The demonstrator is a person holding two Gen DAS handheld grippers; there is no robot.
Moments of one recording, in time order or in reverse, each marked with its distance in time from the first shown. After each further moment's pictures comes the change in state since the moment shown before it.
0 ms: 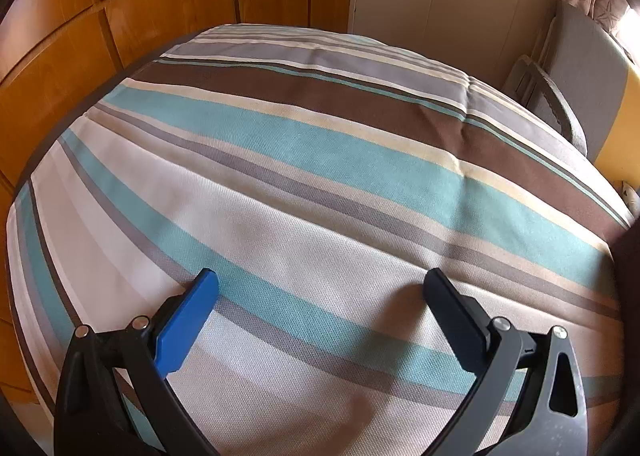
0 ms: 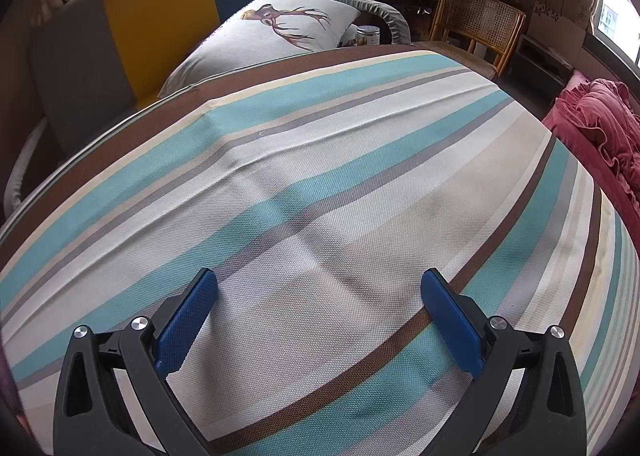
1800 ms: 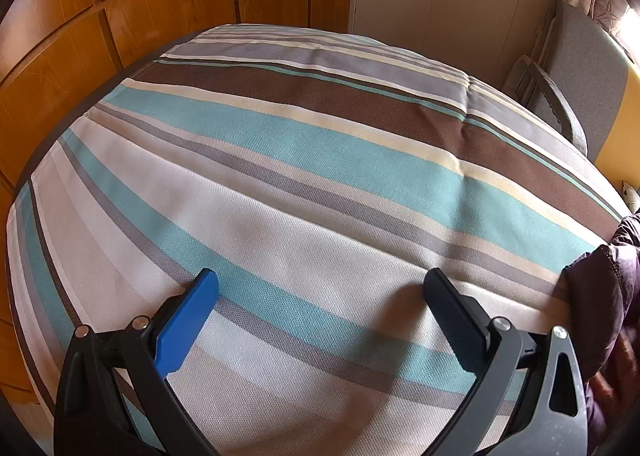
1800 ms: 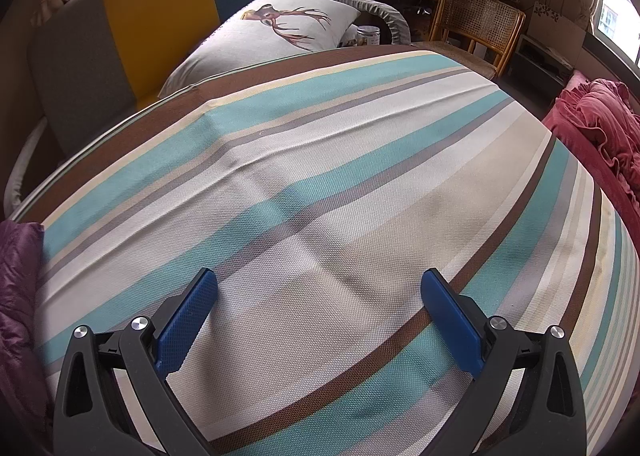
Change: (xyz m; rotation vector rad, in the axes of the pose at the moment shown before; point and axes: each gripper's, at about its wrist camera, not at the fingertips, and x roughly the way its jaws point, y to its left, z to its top) left arm 0.001 0.001 0.001 -0.002 0.000 -0.001; right arm 0.000 0.000 0.000 0.001 0.000 0.001
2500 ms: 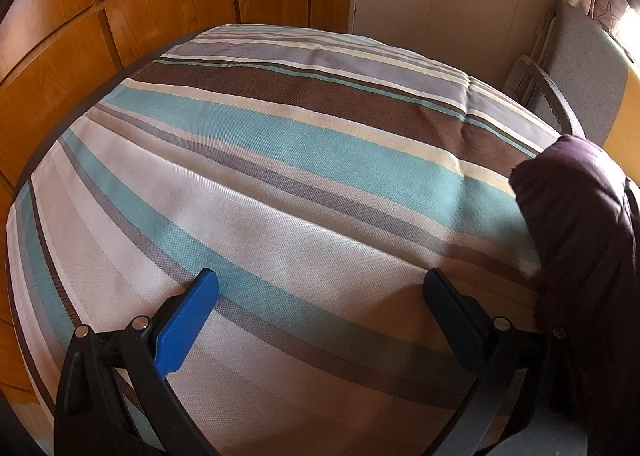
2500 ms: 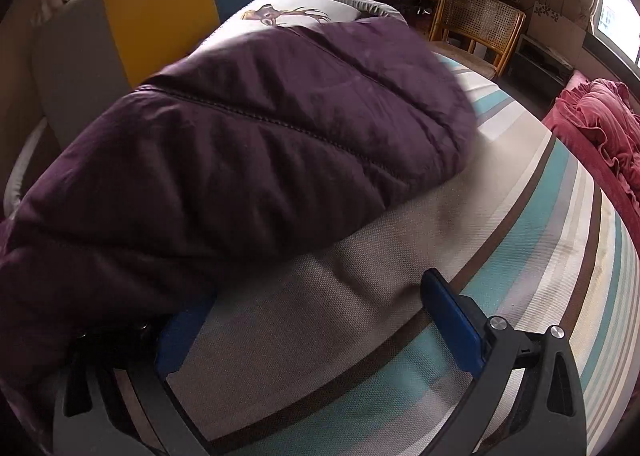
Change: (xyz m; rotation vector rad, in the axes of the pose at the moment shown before) left arm 0.000 0.000 -0.001 0.000 0.000 0.001; right arm 0.001 -0.001 0.002 0.000 0.000 0.000
